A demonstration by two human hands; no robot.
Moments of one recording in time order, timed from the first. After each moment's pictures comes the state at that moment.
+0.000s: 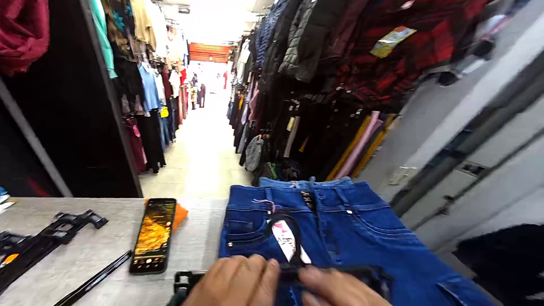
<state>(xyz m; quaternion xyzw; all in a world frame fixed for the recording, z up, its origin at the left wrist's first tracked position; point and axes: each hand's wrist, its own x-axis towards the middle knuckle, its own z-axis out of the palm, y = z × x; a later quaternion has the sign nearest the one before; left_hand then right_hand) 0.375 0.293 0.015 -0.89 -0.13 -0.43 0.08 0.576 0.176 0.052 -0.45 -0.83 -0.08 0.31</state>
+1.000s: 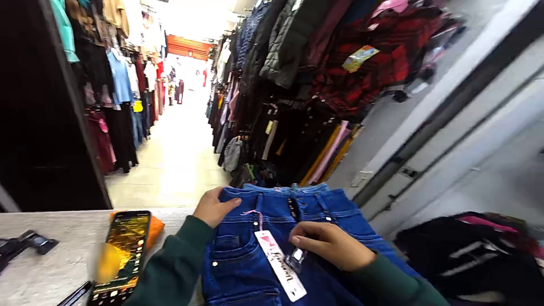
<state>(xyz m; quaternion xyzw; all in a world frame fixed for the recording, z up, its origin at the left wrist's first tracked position) 0.463 0.451 0.012 -0.69 -0.31 -0.38 -0.53 0.721 0.289 0.023 -0.66 -0.66 0.25 0.25</state>
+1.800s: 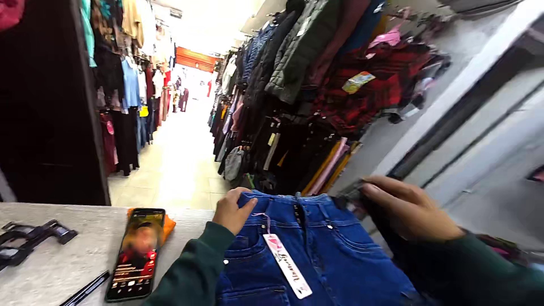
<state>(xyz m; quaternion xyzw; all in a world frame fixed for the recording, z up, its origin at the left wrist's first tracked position) 0.470 0.432 0.013 -0.73 -0.29 -0.46 -0.42 0.739 0.261 0.136 -0.58 -0.65 0.10 0.48</state>
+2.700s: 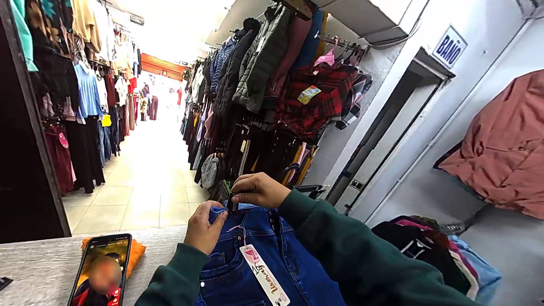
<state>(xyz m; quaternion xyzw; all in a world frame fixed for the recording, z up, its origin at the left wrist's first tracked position) 0.473 0.432 0.006 -0.70 -0.28 -0.52 -0.40 0.669 0.404 0.133 -0.39 -0.90 0.01 0.19</state>
